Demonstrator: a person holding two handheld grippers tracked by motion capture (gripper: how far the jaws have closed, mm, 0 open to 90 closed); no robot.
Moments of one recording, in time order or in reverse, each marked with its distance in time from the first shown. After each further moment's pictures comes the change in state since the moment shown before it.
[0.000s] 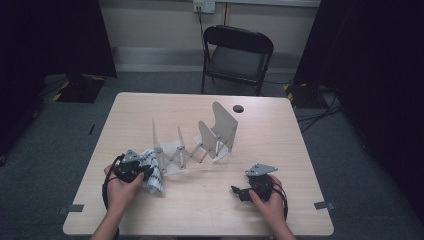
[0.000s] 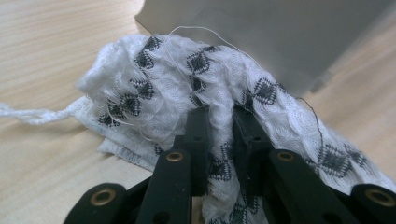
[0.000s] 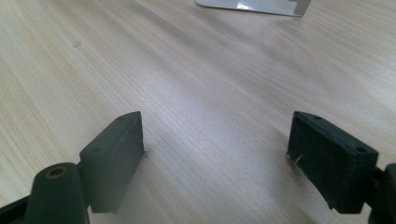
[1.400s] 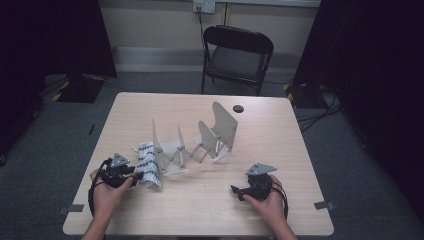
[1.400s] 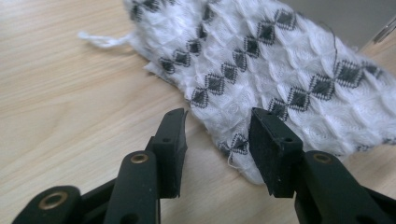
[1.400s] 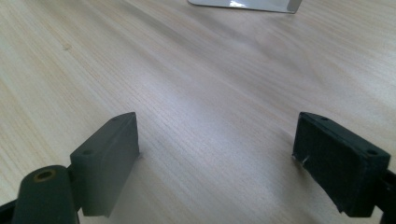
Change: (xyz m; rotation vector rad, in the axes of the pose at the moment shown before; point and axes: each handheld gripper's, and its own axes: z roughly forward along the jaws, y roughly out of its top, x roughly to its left) left arm 0.014 -0.020 -0.029 0.017 0.089 0.010; right arm 0.001 0.001 0.002 0.009 -0.026 0.025
